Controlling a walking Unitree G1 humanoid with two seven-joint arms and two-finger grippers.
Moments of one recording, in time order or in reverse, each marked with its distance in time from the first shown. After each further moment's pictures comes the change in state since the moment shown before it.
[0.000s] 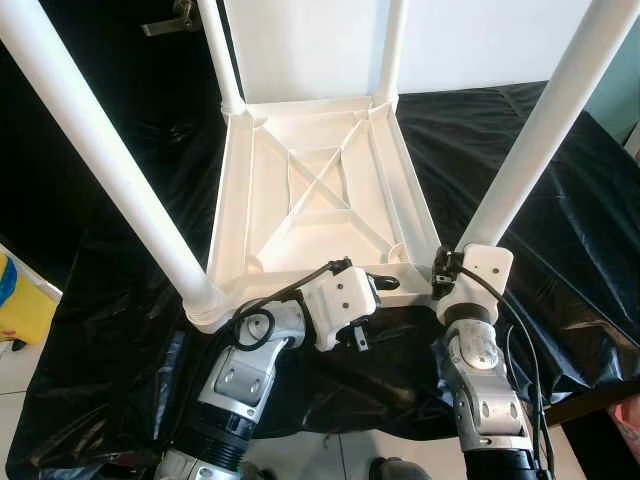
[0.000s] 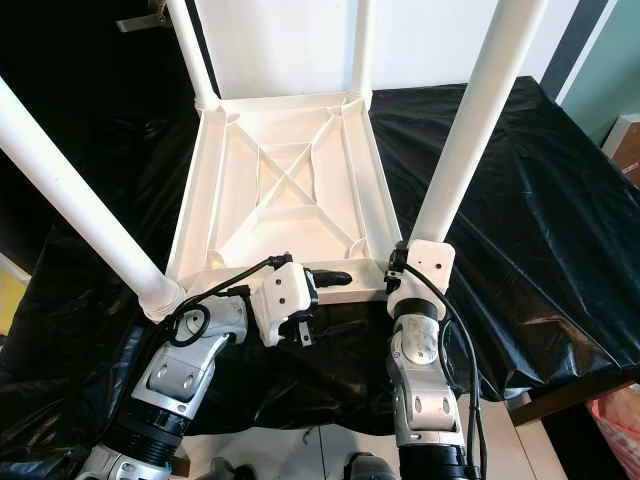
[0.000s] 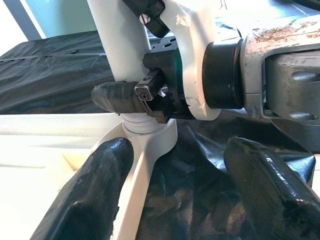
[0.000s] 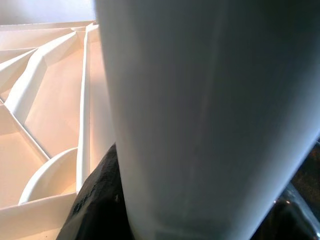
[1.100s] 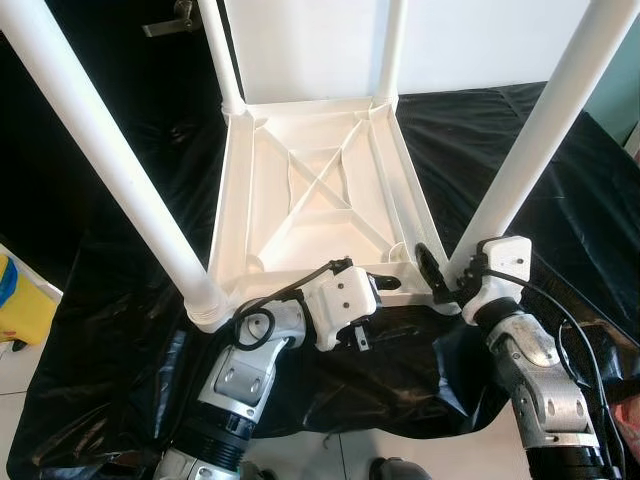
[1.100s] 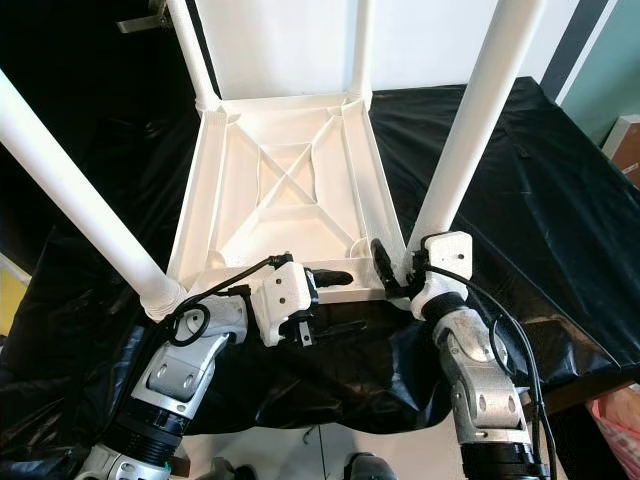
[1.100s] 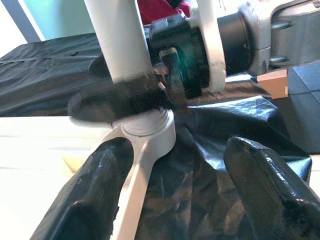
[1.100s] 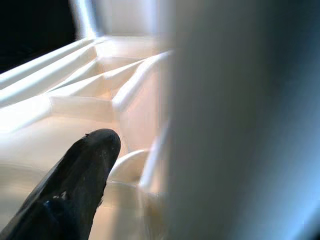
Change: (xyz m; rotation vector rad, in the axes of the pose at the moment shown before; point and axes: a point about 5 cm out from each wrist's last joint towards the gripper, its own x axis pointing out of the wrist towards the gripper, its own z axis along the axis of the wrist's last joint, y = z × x) left arm 0.001 0.001 0.002 -0.004 -0.006 -0.005; right arm 0.011 -0.032 0.015 -0.074 -0.065 0.609
